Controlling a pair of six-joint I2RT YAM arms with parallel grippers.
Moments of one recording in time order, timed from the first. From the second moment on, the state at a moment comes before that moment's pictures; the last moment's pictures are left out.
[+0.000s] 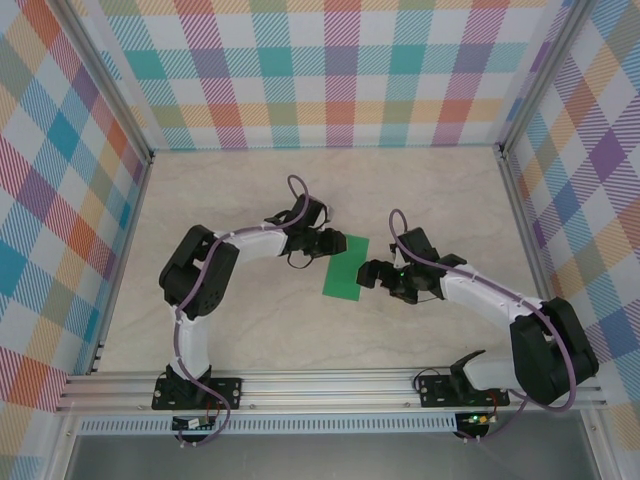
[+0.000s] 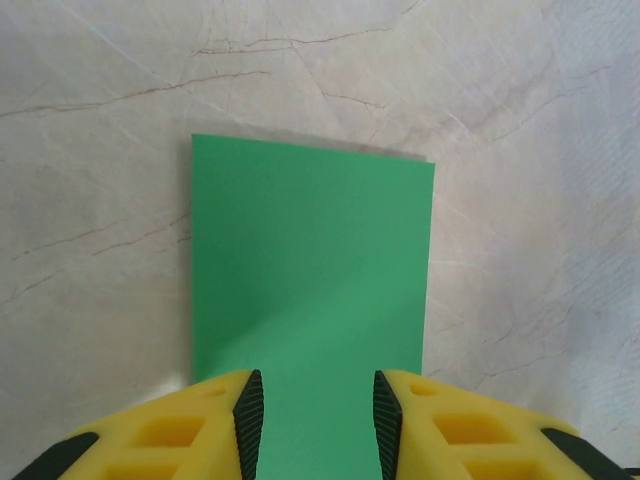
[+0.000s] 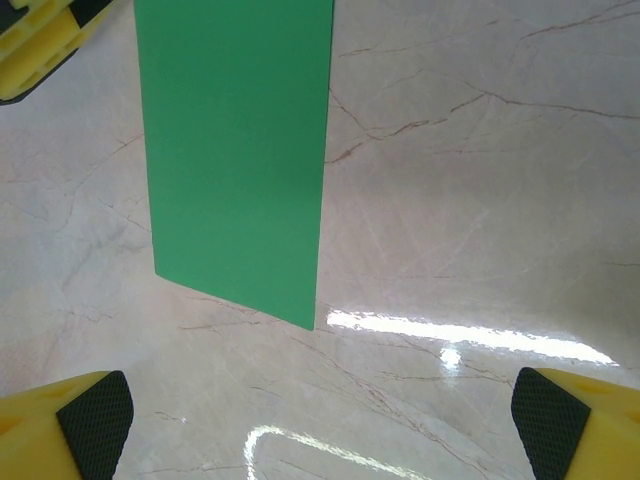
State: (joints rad) left arm -0.59 2.00 1.26 -0.17 0.36 -0.65; right arm 0.50 1.31 0.68 -0.44 -0.33 0.74
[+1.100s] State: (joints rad) left arm -0.59 2.03 1.24 -0.14 0.37 -0.65; right arm 0.48 1.64 0.76 -0.17 -0.49 1.00
